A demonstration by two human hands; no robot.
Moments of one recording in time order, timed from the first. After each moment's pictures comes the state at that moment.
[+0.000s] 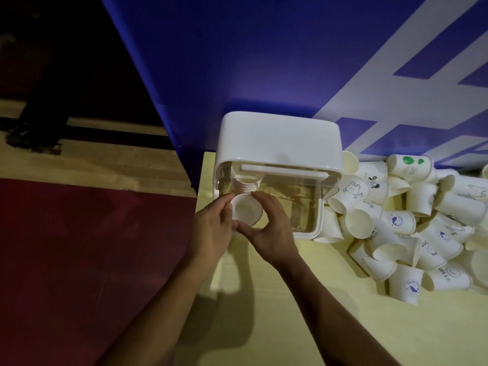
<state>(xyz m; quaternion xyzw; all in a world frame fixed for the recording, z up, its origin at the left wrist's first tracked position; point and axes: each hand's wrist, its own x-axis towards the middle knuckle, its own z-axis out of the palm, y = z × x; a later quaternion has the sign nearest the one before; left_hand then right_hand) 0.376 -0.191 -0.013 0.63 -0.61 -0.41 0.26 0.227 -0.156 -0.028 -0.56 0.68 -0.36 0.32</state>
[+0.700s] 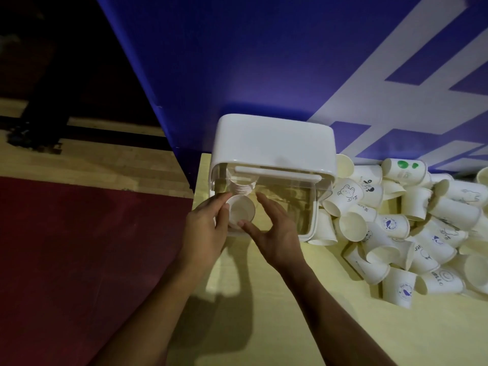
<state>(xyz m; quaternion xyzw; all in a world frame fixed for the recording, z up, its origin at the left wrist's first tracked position) 0.378 -0.183 0.006 0.59 -0.67 -0.34 0.31 0.207 -0.148 -0.015 -0.56 0.69 -0.32 0.33</state>
